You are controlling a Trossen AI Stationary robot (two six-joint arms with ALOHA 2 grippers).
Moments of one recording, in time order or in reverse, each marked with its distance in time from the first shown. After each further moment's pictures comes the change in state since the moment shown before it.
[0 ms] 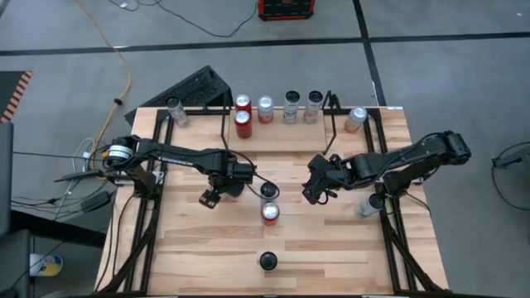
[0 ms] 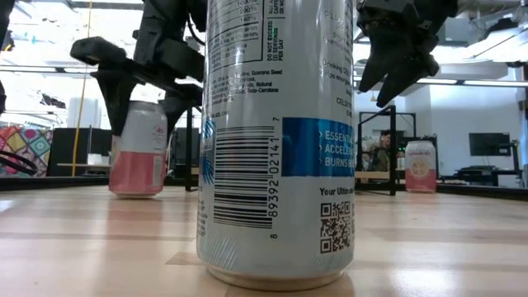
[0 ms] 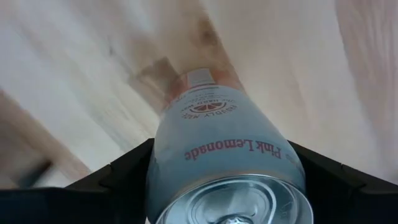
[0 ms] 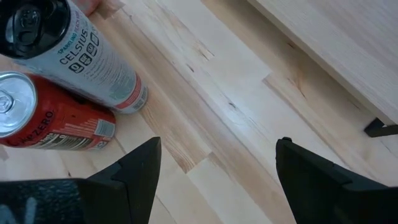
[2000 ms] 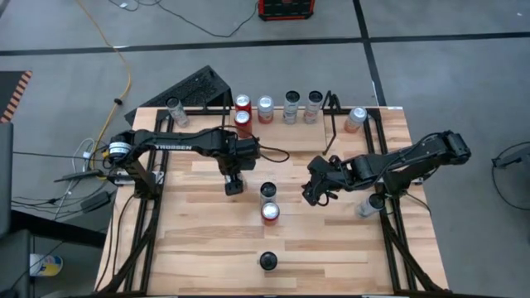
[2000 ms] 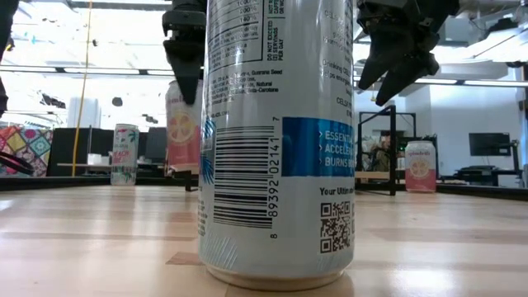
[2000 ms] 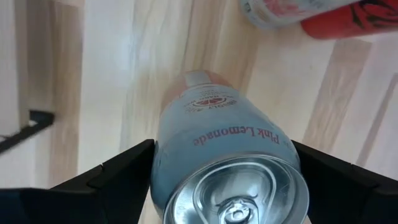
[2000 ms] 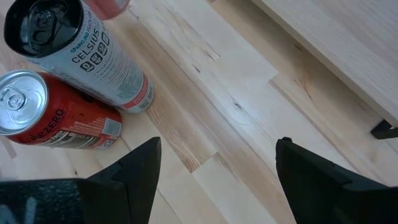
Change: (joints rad) left arm 0.128 -0.003 0.166 0.064 0.112 -0.548; right arm 0.016 0.000 0.000 0.011 0.002 0.003
